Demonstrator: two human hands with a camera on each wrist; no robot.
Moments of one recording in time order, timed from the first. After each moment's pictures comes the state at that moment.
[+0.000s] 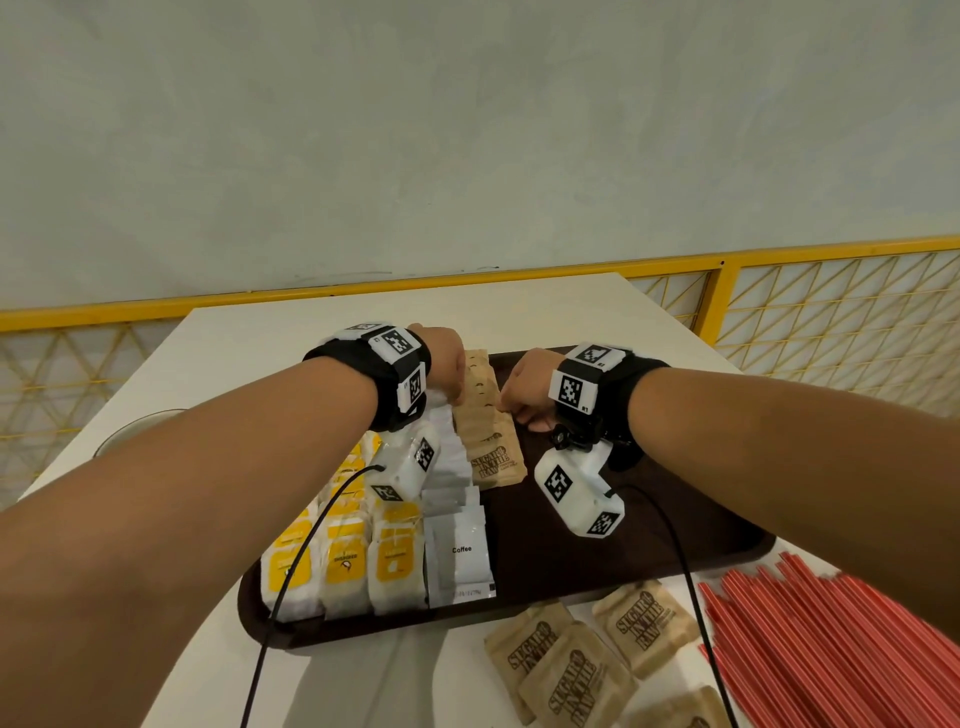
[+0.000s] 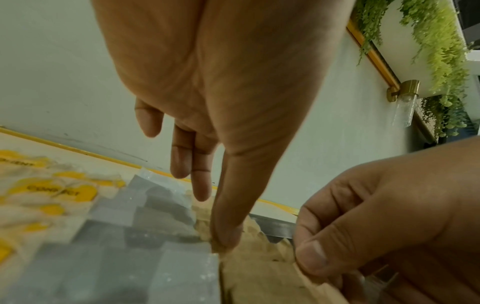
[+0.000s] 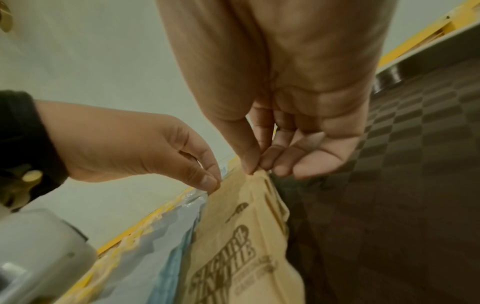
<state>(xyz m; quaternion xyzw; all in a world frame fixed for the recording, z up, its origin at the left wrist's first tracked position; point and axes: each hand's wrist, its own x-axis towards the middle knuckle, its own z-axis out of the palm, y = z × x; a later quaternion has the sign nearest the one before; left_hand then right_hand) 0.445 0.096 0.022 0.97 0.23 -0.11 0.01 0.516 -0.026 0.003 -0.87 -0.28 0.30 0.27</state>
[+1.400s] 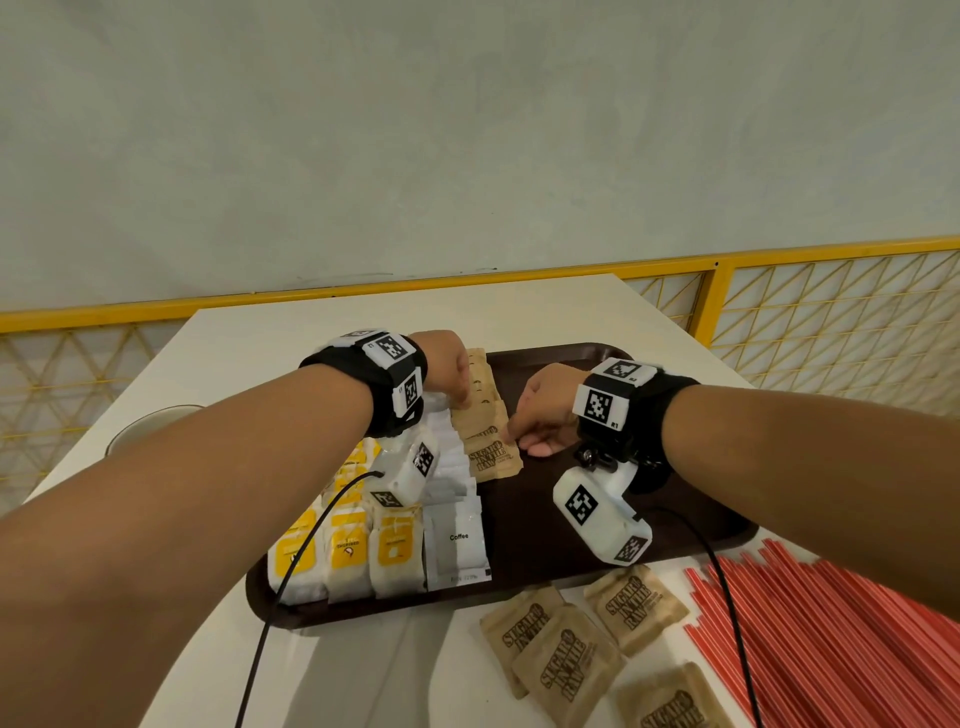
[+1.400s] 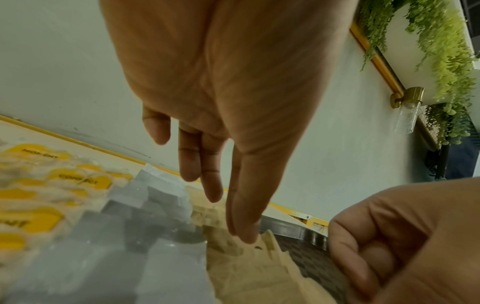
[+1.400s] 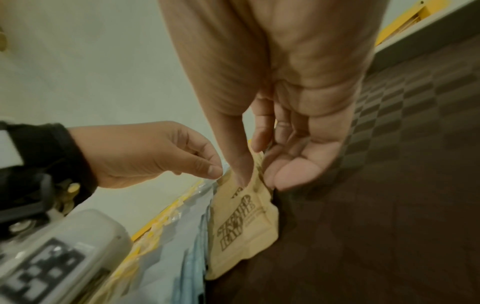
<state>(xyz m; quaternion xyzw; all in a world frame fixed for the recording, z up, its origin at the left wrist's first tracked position) 0.429 0.084 0.023 0.96 0.24 -0.08 0.13 0.503 -0.061 0.003 -0.82 -0.24 0.40 0.34</state>
